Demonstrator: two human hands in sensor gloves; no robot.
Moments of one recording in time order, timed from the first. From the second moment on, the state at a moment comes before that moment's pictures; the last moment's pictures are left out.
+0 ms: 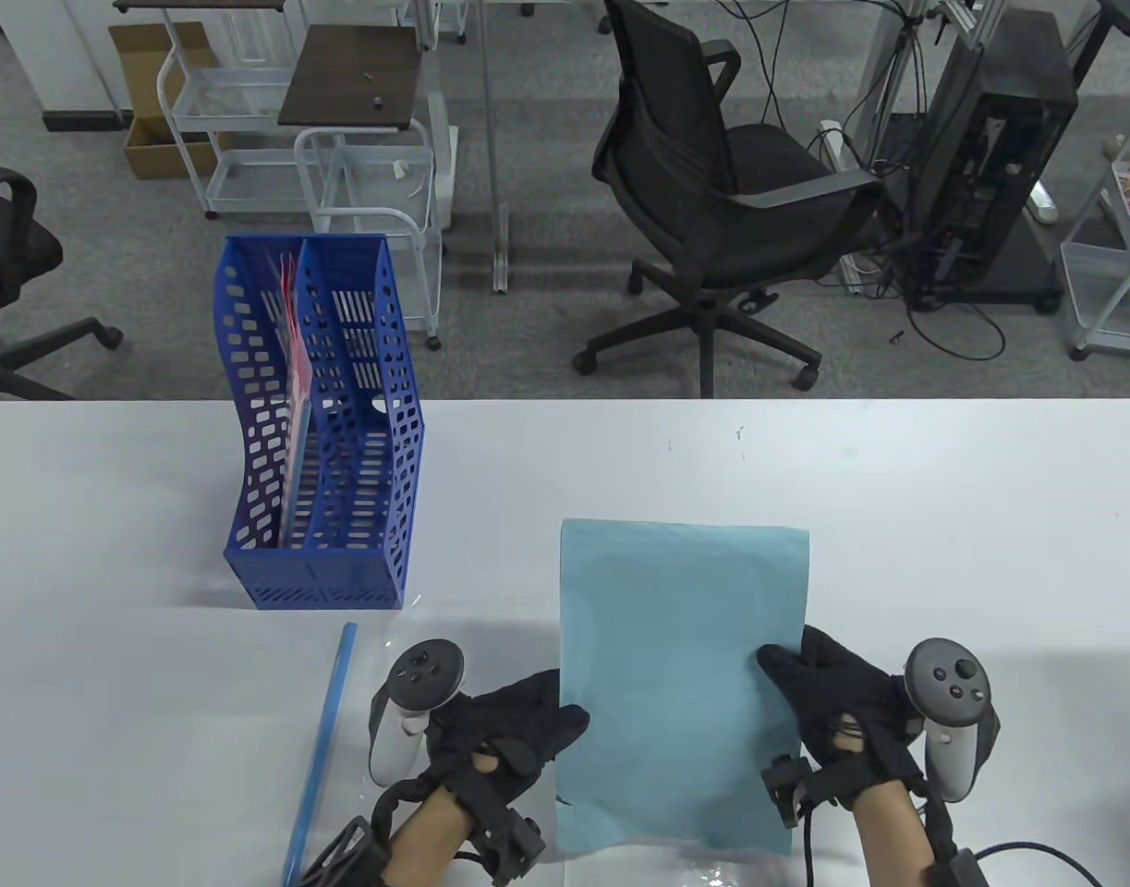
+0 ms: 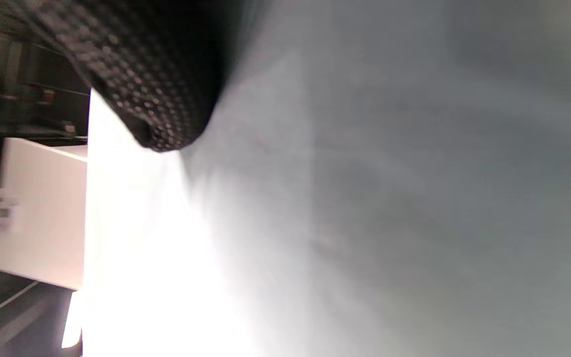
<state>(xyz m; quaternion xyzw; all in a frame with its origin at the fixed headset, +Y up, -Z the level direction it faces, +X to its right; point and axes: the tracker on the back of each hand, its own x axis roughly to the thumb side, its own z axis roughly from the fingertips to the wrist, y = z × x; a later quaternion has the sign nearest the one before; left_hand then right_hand) -0.111 -0.761 -0.275 -0.25 -0.07 0.60 0.76 0.266 -0.719 -0.291 -0.07 0.03 0.81 0.58</state>
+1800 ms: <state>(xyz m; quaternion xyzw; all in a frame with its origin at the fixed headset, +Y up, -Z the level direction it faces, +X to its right) -0.130 -0.741 -0.276 -0.23 -0.02 0.33 0.92 0.248 -0.738 -0.291 -0.16 0.13 0.96 0.20</state>
